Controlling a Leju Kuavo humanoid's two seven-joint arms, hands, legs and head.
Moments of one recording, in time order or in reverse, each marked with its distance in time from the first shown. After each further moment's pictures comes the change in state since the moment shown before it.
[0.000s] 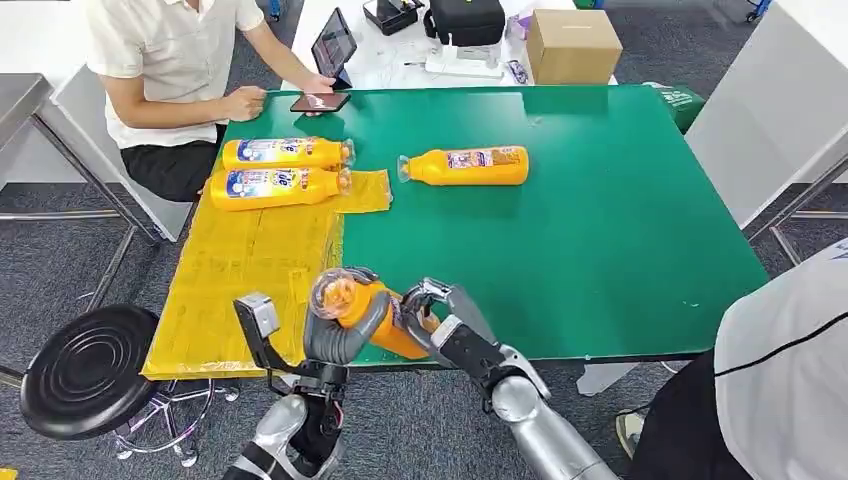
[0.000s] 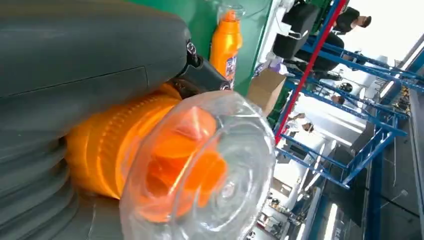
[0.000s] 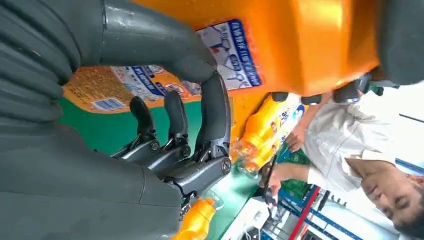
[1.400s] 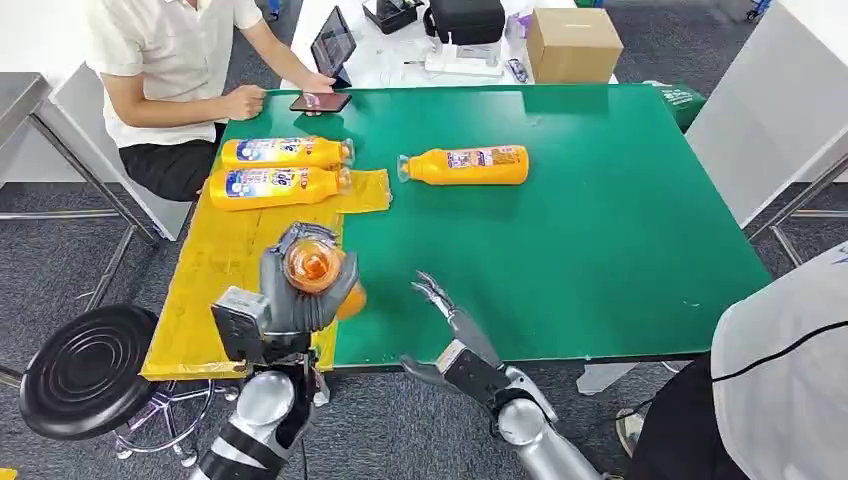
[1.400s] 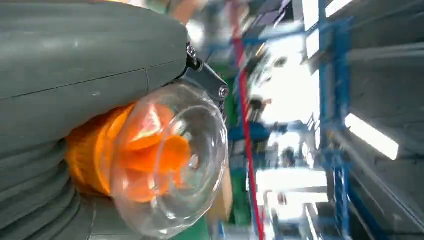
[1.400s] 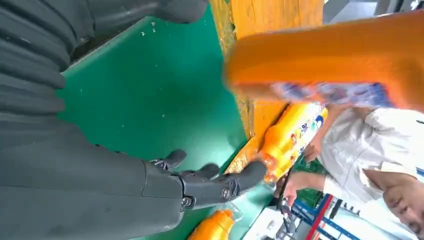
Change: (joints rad) left arm -0.059 0.034 0.049 -0.131 -0.601 0.393 -0.060; right arm 0.086 0.002 -0.059 -0.037 0.048 0.001 -0.019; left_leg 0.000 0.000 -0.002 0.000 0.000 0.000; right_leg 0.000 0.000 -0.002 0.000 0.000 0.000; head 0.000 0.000
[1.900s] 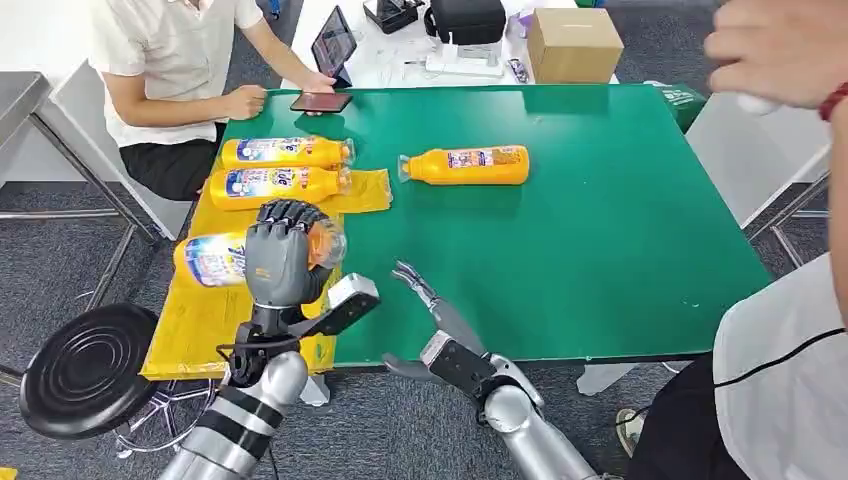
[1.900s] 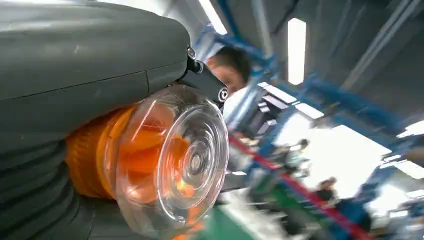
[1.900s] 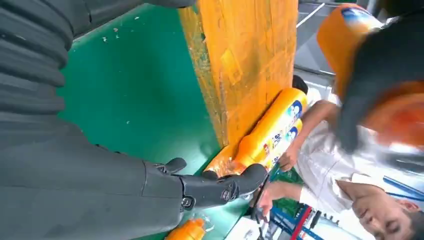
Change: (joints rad) left arm -0.138 0.000 0.136 0.250 -0.958 0.200 0.360; right arm -0.048 0.050 -0.001 0.014 0.026 0.057 -0.007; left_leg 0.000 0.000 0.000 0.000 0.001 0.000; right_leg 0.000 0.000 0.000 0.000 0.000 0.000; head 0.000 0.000
